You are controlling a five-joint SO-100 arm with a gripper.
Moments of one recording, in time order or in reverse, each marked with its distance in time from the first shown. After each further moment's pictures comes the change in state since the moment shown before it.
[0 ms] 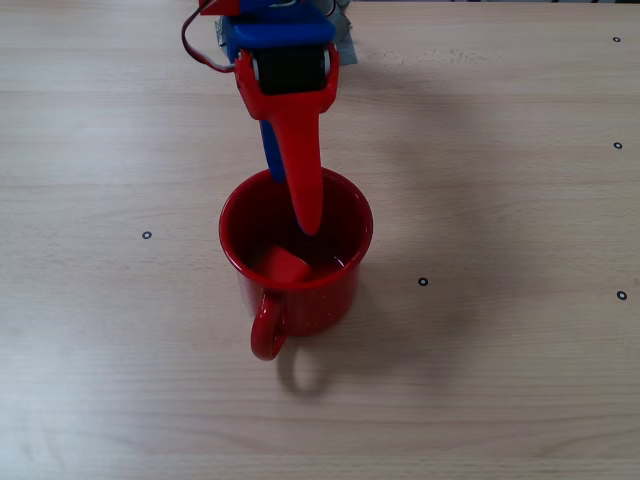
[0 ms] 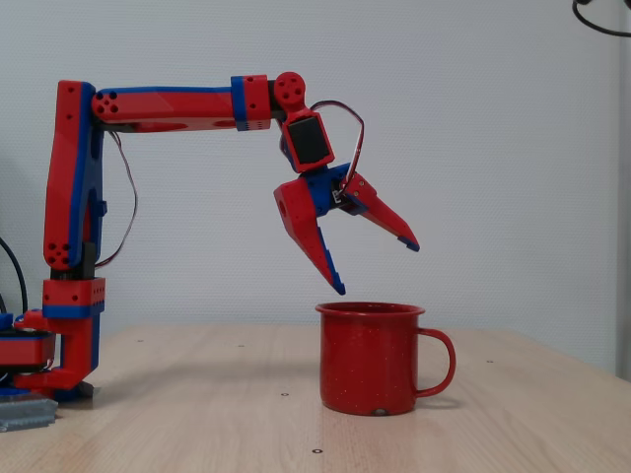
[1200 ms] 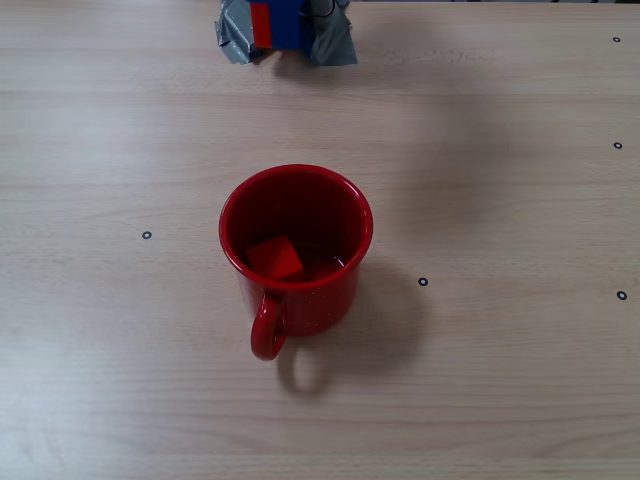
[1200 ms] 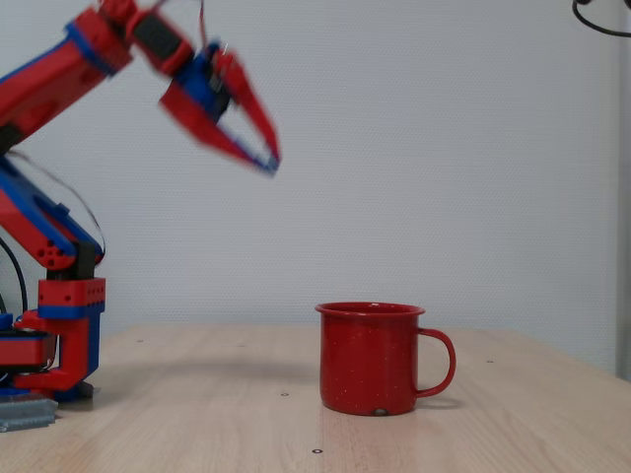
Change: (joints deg) arm 7.6 52.4 24.5 0.7 6.2
